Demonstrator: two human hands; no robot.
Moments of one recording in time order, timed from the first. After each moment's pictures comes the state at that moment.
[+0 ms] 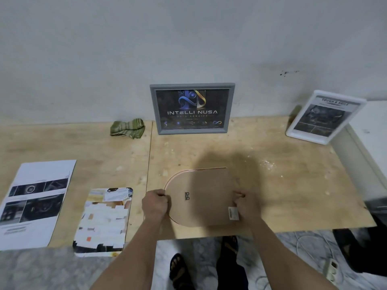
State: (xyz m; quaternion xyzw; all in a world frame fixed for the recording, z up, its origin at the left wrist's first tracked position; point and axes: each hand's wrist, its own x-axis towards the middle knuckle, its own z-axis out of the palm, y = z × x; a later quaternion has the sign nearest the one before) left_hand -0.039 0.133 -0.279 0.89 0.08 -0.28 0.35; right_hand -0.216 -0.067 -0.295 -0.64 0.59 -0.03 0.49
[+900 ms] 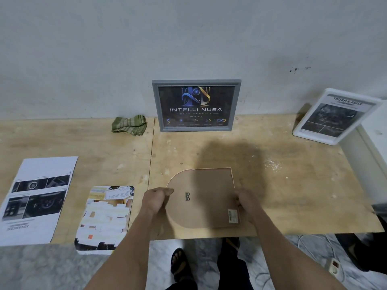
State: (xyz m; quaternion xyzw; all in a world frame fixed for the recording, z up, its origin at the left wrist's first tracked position) left_hand -0.017 0.141 -0.282 0.78 0.15 -0.40 0.46; right_hand -0.202 -0.081 -0.295 -0.54 0.60 0.03 0.59
